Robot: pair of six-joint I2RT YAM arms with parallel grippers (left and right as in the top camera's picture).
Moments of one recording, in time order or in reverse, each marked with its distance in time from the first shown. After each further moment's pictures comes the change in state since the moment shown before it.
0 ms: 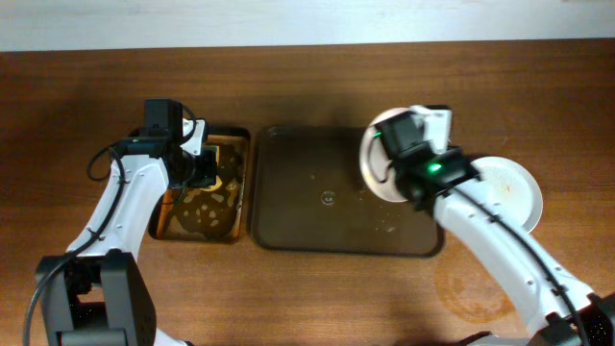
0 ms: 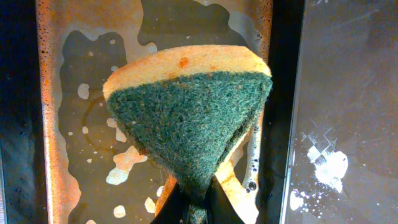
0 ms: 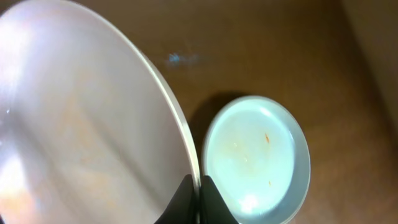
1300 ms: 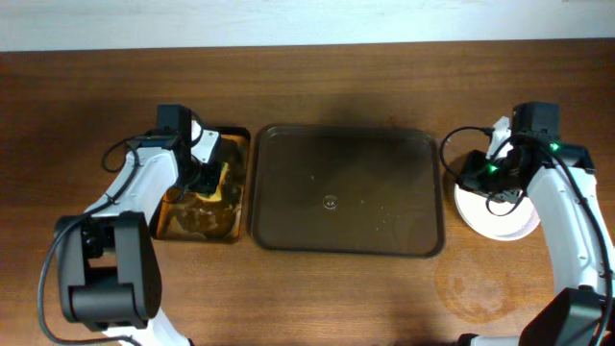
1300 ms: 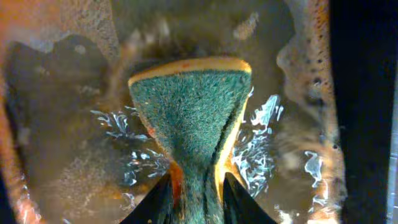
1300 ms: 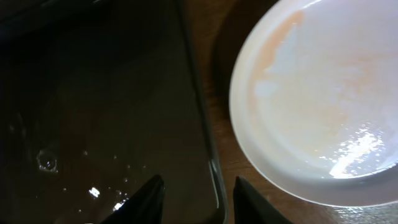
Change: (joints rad) left arm 0.000 0.162 -0.001 0.071 -0.049 0.224; right arm -0.563 0.032 -0.001 -0.122 -0.869 -0.258
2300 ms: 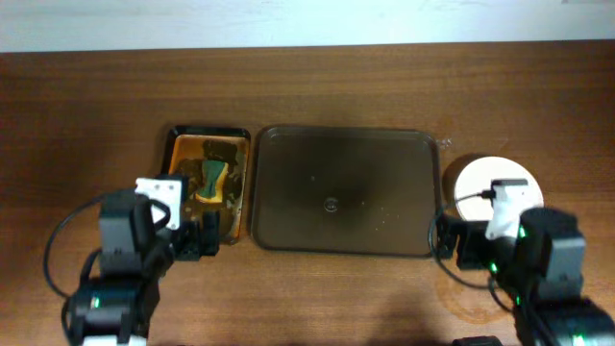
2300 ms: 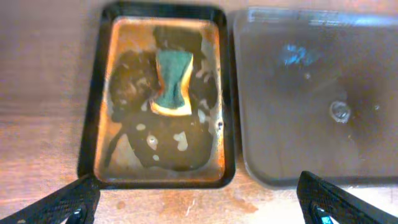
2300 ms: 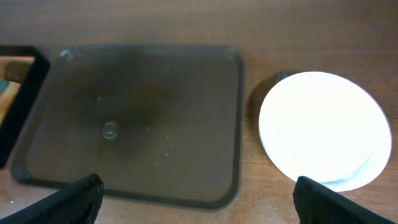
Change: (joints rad) left arm 0.000 -1.055 -0.404 -0.115 0.039 -0.222; right arm 0.250 -0.873 -0.292 -0.010 0.142 -0.051
